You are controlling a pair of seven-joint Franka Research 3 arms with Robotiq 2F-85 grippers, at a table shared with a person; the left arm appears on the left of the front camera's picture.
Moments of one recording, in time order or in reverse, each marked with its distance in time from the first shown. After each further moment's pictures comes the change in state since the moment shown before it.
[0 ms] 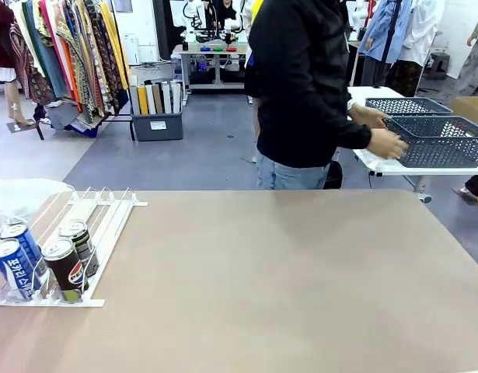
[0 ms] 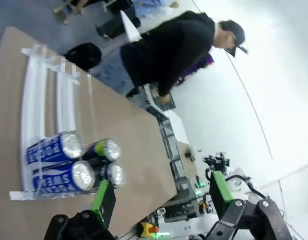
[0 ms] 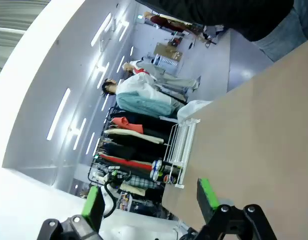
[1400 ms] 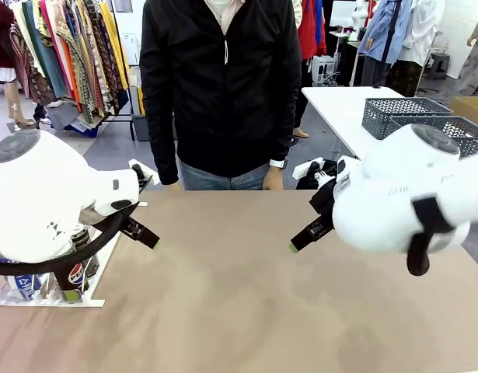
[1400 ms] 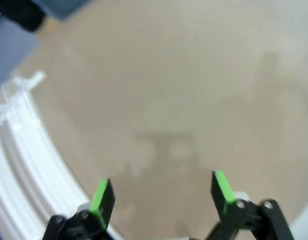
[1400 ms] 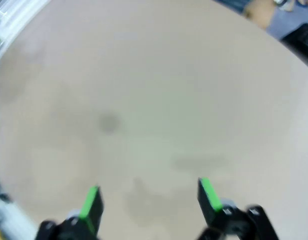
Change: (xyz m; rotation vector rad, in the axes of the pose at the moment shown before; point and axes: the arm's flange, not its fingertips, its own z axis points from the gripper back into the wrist) left arm -0.146 -0.050 -0.426 0.695 0.661 -0.988; right arm -0.137 -0.035 -0.343 -0.774 0.717 0.759
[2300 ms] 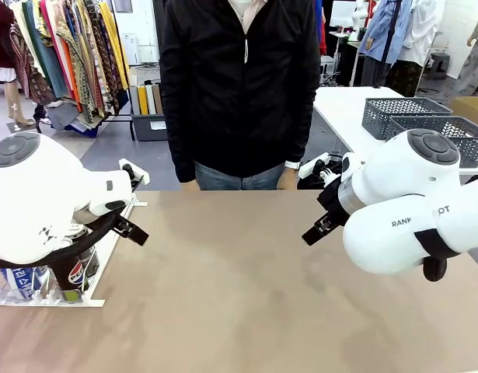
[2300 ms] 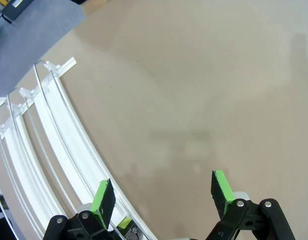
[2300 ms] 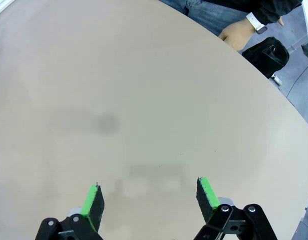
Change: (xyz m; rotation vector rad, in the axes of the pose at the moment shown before) left arm -0.011 0.033 -0.010 0.154 0.014 0.025; right arm -0.002 -0.025 -0.006 -0.293 -0.034 0.120
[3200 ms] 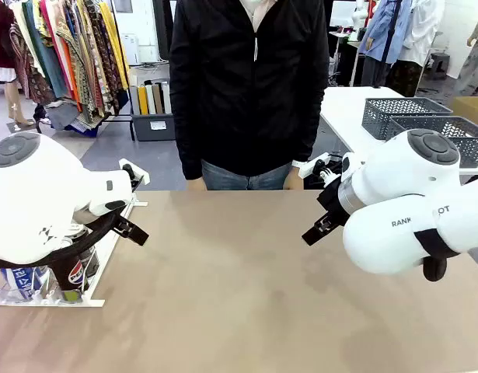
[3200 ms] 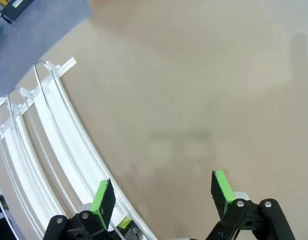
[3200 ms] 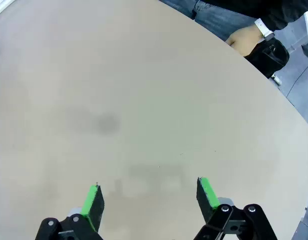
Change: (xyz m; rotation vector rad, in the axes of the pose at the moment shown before) left arm 0.000 0.000 0.000 0.000 0.000 -0.001; right arm 0.000 0.000 0.000 0.000 0.000 0.000
